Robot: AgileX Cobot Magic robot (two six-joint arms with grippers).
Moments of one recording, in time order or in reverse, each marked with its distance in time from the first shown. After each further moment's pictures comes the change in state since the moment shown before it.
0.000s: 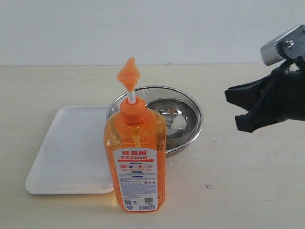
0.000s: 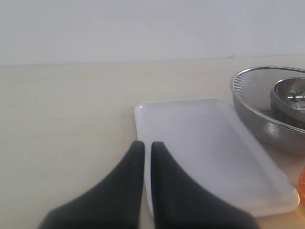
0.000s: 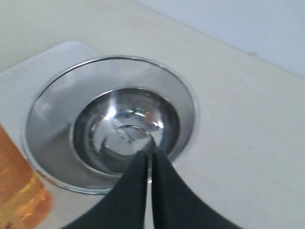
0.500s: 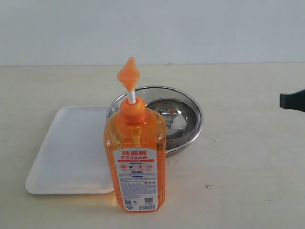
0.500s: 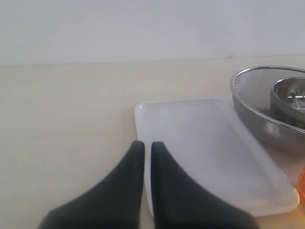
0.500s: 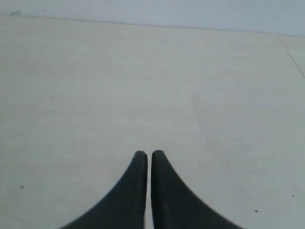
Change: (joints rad) left arm 0.000 0.000 0.000 0.000 0.000 0.000; right arm 0.133 -0.130 0.044 0.006 -0.832 0.364
